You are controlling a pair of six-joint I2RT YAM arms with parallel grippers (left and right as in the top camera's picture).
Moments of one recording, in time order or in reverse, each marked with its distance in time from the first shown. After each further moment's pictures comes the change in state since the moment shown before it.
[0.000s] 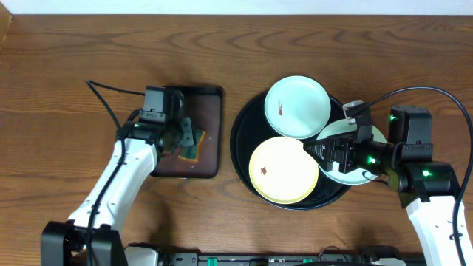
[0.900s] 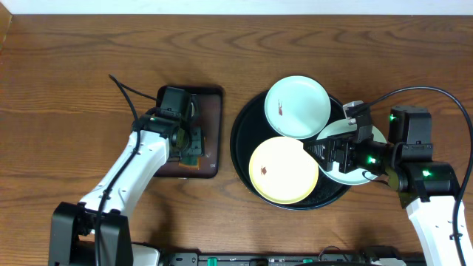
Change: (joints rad) left arm -0.080 0.073 0.041 -0.144 -0.057 -0.010; right arm 0.000 0.000 0.000 0.000 0.000 0.003
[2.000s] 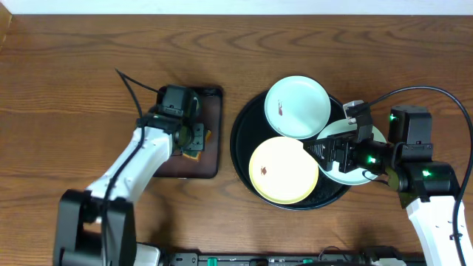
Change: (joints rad) left arm 0.001 0.059 0.001 0.119 -0.003 0.094; right arm 0.000 0.000 0.000 0.007 0.001 0.000
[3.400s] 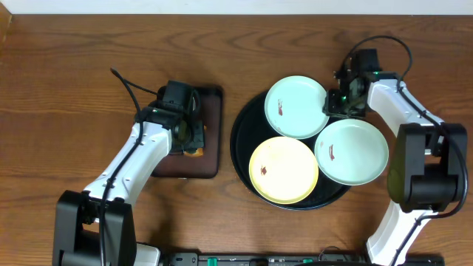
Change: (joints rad) left arm 0.000 -0.001 0.065 -0.125 0.019 -0.124; right arm -0.029 0.975 0.492 0.070 0.494 0.026
